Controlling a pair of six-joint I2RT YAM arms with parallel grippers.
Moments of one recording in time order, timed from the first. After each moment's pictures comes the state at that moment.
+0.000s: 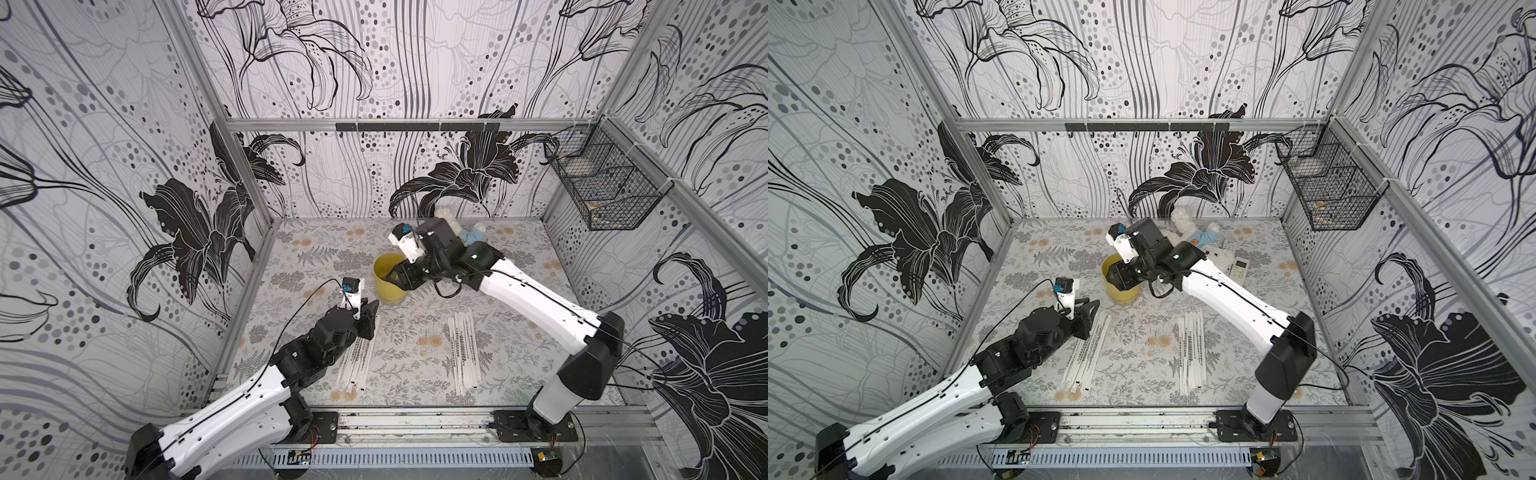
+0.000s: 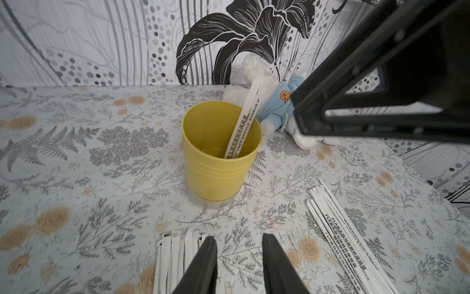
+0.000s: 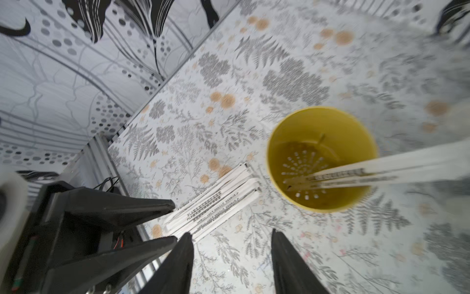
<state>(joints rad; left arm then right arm) -0.83 0.83 0.60 -0.14 -0.35 -0.35 0.77 1.60 1.63 -0.73 -0.20 0.19</state>
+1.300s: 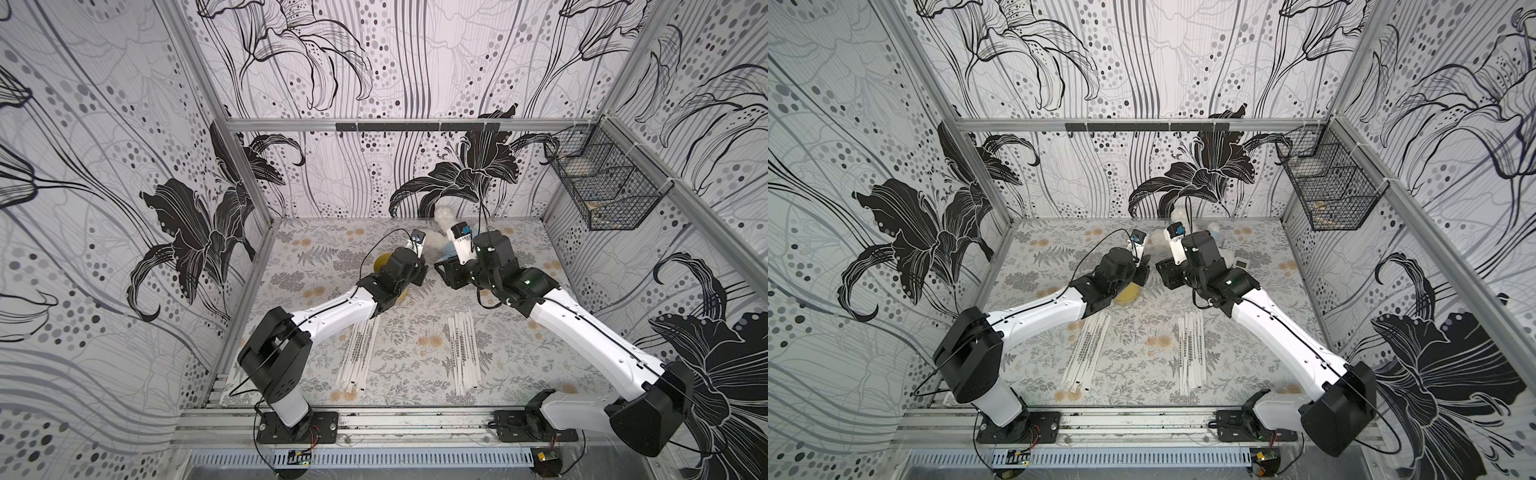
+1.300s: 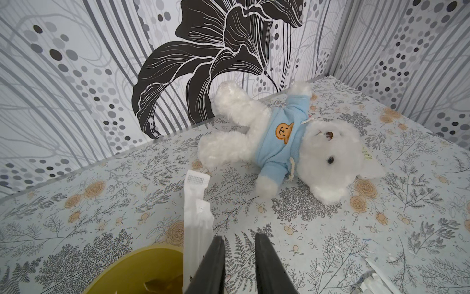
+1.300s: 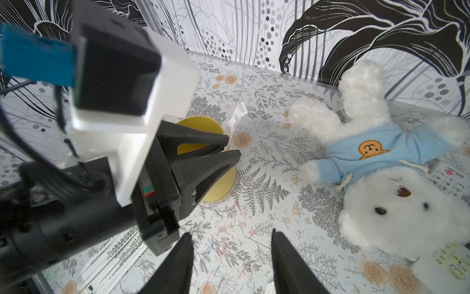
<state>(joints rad) -0.72 1.68 1.18 0.08 -0.32 -0.10 0.60 1.29 1.22 -0.49 -0.04 0.17</state>
